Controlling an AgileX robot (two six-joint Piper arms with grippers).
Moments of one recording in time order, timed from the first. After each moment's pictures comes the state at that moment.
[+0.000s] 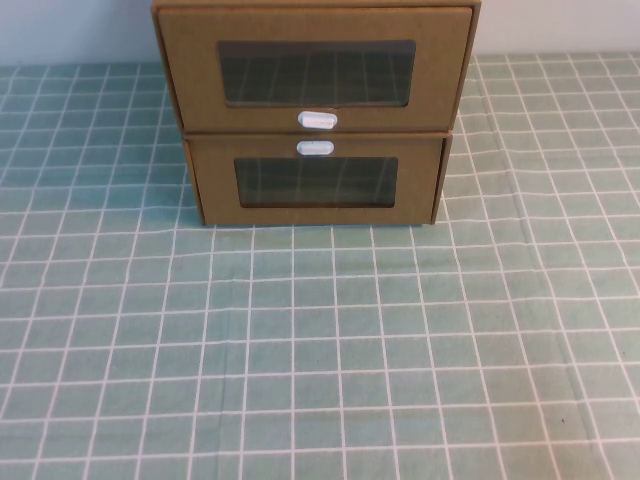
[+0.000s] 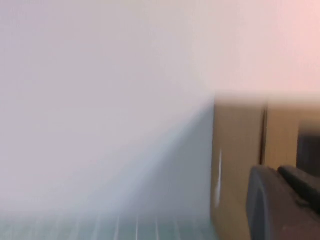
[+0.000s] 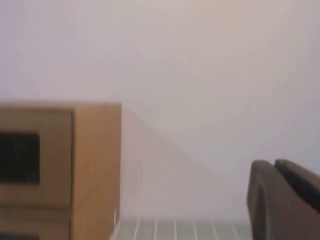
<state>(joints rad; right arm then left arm) 0.10 -0.01 0.02 0.07 -0.24 -0.04 -0.08 -0.01 0.03 -0.01 -0.23 -0.02</state>
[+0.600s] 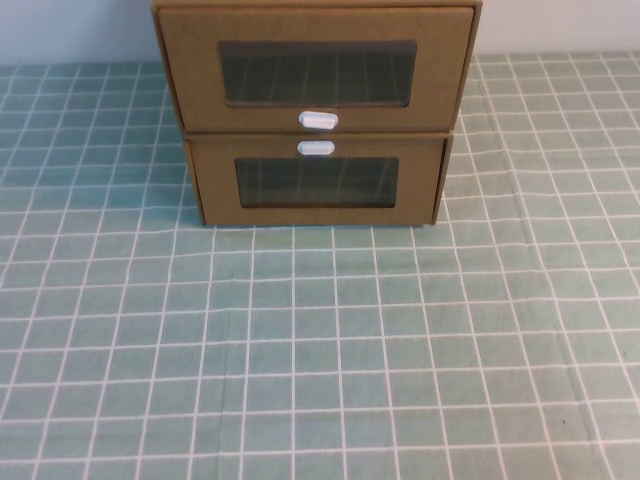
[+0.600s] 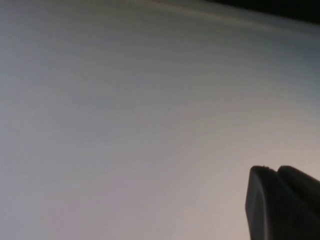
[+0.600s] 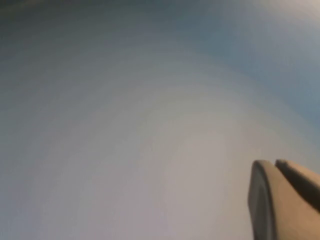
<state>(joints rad) 0.10 -0.02 -0.04 0.08 -0.79 0.17 -0.08 -0.01 -0.09 -0.13 -0.82 -0.11</state>
